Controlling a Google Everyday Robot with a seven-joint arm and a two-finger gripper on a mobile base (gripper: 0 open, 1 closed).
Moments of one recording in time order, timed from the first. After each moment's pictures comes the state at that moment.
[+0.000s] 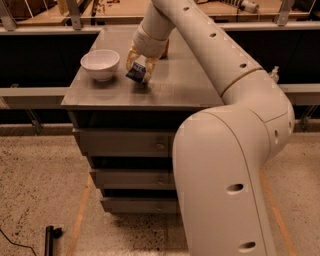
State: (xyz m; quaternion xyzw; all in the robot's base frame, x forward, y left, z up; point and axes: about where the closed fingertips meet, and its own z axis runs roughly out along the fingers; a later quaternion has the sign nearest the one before) arm 0.757 0.064 0.872 -0.96 0.13 -0.08 0.23
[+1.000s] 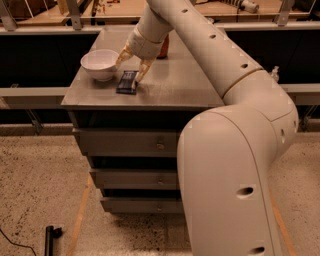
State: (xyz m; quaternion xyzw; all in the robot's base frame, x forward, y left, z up) arm 0.751 0.083 0.871 -0.96 0.13 -0.08 0.25
